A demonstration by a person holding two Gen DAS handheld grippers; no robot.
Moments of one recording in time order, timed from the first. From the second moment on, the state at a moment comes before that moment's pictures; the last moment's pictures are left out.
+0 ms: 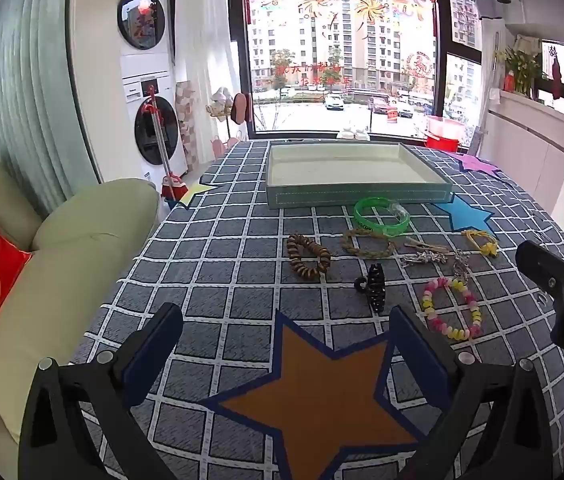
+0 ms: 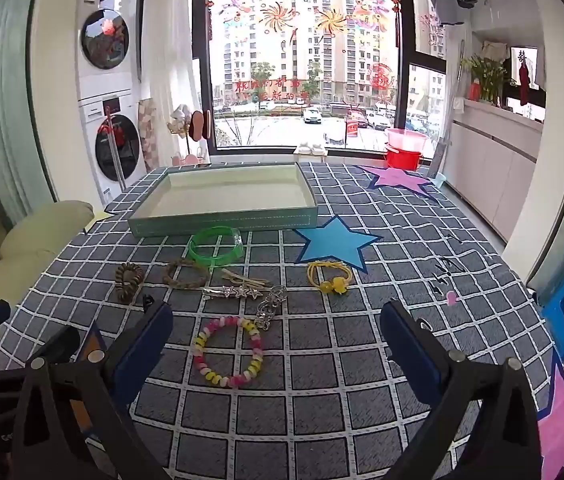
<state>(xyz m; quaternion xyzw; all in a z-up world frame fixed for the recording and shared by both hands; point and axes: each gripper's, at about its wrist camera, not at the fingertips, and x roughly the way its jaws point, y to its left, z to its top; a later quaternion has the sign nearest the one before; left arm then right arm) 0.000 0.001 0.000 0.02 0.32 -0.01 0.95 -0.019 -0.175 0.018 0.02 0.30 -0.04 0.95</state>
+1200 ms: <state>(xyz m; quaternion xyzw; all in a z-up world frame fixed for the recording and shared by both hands) -0.008 0.005 0.012 0.01 0.29 0.00 0.96 -0.022 -0.168 0.027 0.02 0.28 -0.03 0.96</state>
